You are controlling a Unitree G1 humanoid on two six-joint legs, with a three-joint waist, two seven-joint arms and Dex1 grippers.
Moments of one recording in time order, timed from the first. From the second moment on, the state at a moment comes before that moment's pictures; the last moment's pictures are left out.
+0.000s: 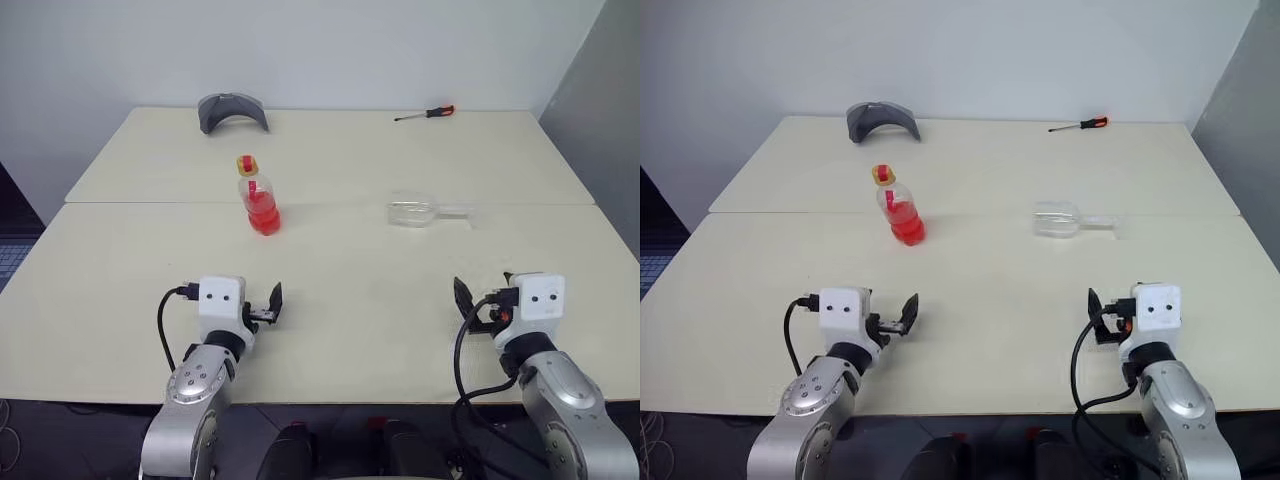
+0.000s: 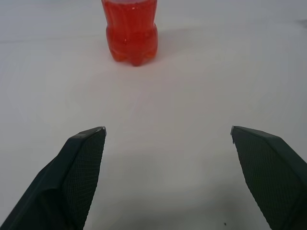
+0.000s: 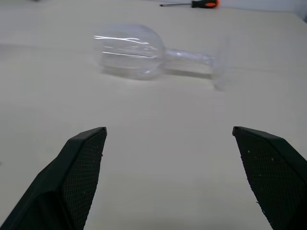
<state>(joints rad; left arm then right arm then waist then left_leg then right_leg) 0.08 0.22 0.04 -0.54 -0.14 0.58 -0.10 0.17 -0.27 -0.13 -0.74 0.23 0.64 0.19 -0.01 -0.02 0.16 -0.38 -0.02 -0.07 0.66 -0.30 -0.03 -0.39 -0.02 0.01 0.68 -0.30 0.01</state>
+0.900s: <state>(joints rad) -0.43 0.27 0.10 0.19 -0.11 0.17 -0.21 -0.14 -0.46 -0.08 -0.61 0.57 0.70 0.52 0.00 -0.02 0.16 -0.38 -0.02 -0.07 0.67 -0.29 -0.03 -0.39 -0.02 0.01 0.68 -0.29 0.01</state>
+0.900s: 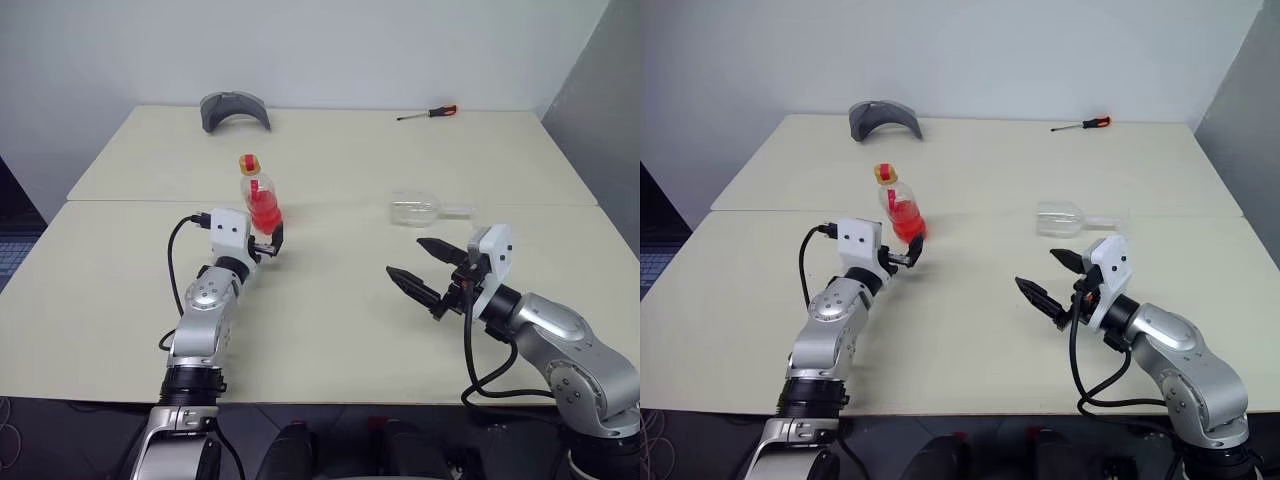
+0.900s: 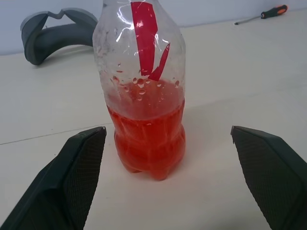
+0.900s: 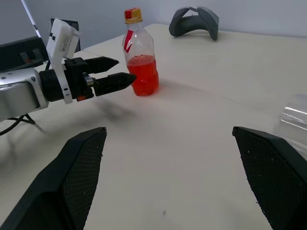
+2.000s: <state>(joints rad) -0.84 0.27 0.13 0.99 -0.07 -0.30 -0.20 -0.14 -0.47 -0.08 -0.68 0.61 0.75 0.42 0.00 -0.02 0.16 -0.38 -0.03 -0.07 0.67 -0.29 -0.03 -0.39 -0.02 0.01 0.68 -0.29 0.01</state>
